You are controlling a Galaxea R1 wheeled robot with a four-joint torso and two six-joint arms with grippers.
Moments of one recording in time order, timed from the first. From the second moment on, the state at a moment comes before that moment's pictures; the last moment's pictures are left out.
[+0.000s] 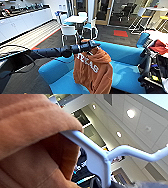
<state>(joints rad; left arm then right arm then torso) -0.04 2.59 -1.31 0.15 -0.09 -0.98 -1.59 3.00 -2.62 0.16 0.19 -0.12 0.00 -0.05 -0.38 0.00</state>
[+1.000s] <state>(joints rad) -0.20 2.86 -1.45 0.13 -0.08 -1.09 -1.57 3.01 -2.62 0.16 0.19 -0.12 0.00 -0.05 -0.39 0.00</state>
